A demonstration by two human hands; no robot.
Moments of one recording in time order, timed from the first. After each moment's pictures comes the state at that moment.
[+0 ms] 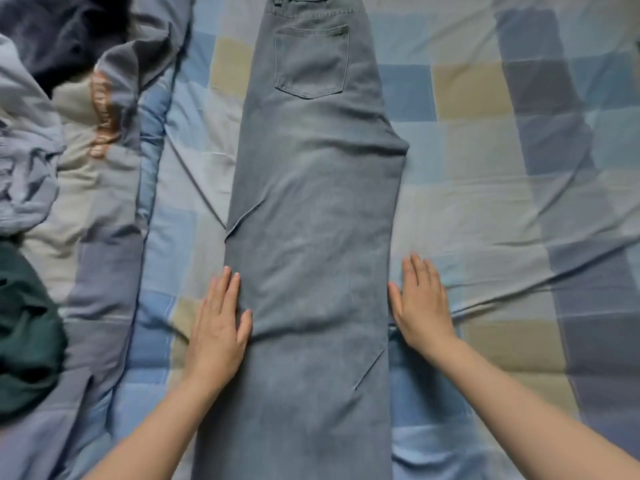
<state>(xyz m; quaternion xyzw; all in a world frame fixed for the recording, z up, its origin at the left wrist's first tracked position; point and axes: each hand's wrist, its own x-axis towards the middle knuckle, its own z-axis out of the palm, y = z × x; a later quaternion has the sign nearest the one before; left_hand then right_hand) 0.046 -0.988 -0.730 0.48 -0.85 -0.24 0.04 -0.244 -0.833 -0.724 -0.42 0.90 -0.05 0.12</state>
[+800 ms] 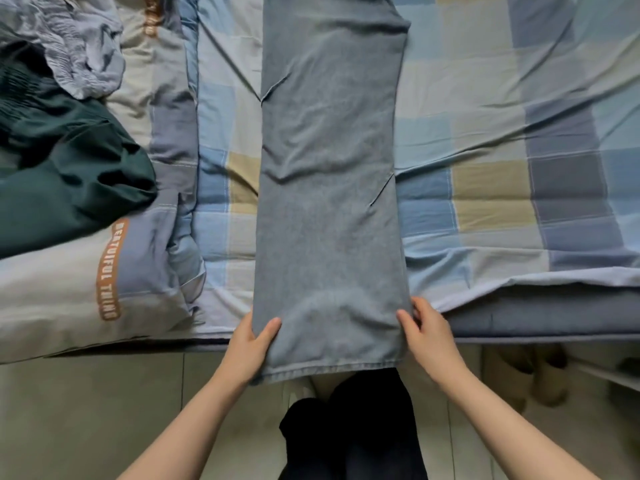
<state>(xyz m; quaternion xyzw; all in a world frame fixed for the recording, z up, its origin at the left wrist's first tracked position) 0.225 -0.760 -0.627 0.58 -0.54 -0.60 0.00 -0.008 -0.596 -0.622 -0.21 0.87 -0.28 0.36</state>
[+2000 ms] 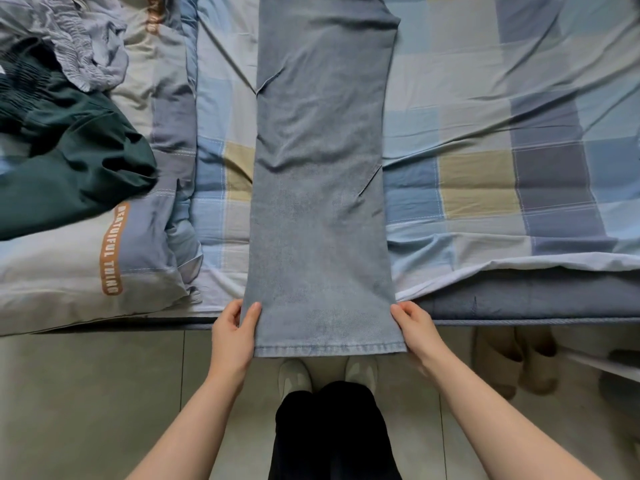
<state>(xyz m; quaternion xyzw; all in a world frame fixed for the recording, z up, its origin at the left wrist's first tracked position) 0.228 -0.728 -0.604 0.65 -0.48 -0.57 0.13 -0.001 -0.567 -0.637 0.02 0.80 -0.34 0.49</state>
